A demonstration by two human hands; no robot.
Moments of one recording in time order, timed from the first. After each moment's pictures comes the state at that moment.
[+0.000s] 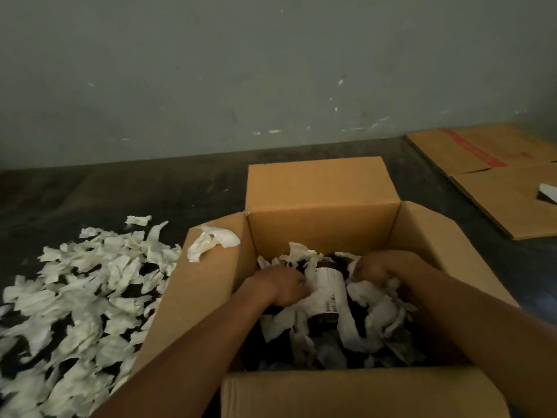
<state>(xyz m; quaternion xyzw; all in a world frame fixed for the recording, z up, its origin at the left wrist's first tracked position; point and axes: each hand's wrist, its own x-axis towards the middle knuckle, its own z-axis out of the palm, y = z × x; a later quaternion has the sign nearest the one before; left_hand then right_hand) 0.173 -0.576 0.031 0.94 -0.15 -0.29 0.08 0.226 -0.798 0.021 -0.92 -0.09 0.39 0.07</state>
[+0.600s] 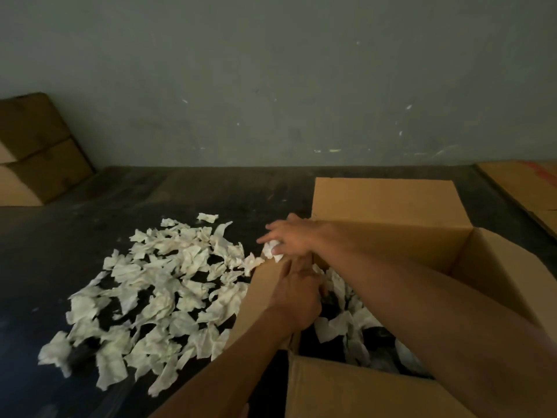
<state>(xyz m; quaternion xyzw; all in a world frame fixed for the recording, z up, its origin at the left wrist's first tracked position) 0.106 -0.507 0.032 0.99 -0.11 0.02 0.11 0.222 -0.546 0.099 -0.89 -0.44 0.14 0.01</state>
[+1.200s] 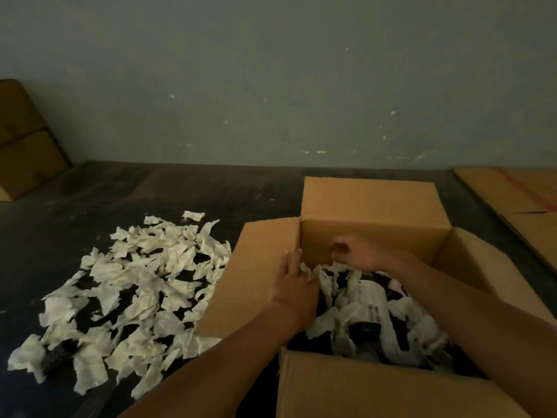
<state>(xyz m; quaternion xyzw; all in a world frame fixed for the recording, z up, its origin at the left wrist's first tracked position) 0.102 -0.527 0.044 0.98 -0.12 -0.10 -0.14 0.225 -0.685 0.060 -0.93 -0.26 0.18 0.20</state>
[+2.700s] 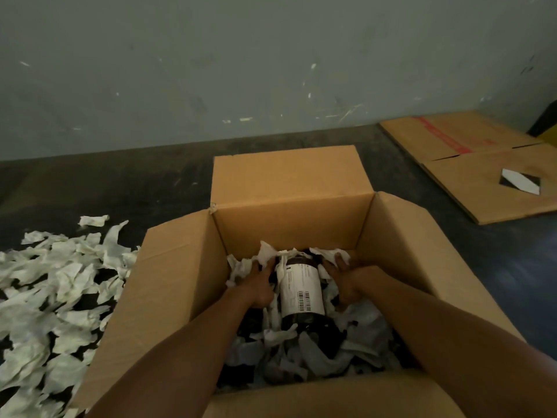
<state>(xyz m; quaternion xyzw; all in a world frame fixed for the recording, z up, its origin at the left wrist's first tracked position) 0.216 -0.572 -0.073 0.94 -0.06 -0.31 0.13 0.224 -0.809 -0.057 -0.92 -0.11 0.38 -0.08</state>
